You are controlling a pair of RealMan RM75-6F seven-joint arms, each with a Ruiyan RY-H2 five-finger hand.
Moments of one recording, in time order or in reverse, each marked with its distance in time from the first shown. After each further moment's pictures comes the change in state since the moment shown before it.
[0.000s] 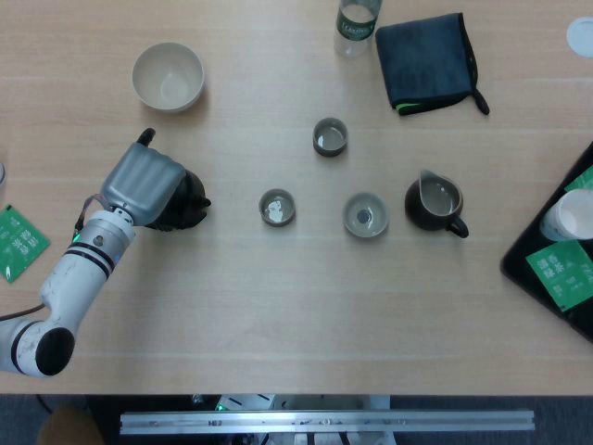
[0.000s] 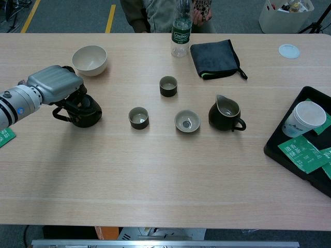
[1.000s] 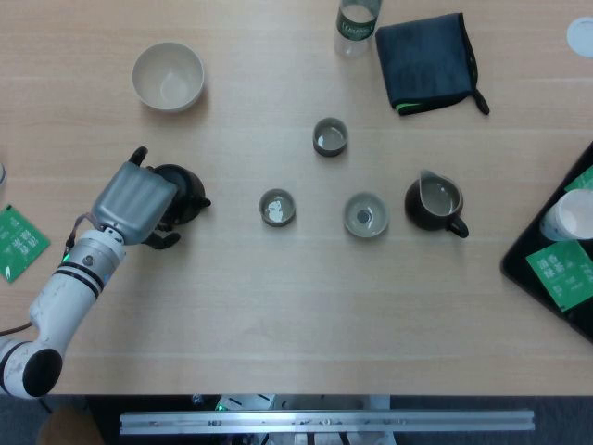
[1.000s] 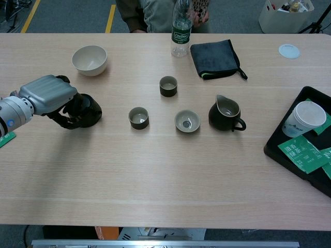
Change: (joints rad) left arm 0.051 0.017 0.046 -0.036 0.059 0.033 -0.007; right arm 0.005 0.007 -0.002 -0.019 -0.008 0.001 -0.020
